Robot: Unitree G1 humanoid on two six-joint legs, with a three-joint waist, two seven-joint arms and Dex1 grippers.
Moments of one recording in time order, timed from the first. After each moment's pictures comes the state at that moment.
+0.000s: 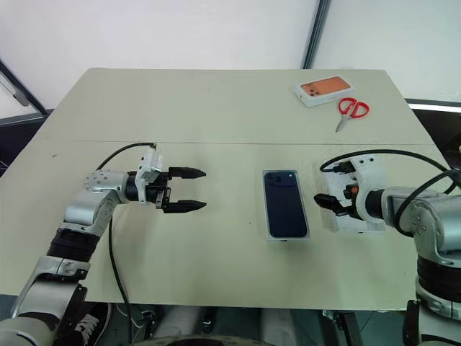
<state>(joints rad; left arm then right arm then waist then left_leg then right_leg) -0.51 0.51 -0.09 0.22 -0.38 0.18 -1.36 -0.35 -0.79 -0.31 -0.45 0.58 1.61 0.40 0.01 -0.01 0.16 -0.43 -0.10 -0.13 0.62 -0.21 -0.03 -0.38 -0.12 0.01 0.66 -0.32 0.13</state>
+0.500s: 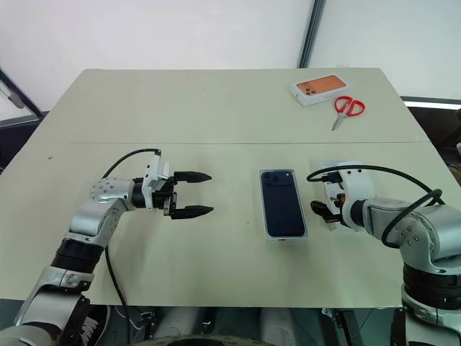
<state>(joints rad) -0.44 0.48 -0.10 0.13 -0.38 0.17 -1.27 -0.32 -0.70 -0.31 -0.44 0.76 1.61 0.00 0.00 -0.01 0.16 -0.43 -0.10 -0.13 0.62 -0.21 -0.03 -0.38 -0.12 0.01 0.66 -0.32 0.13</state>
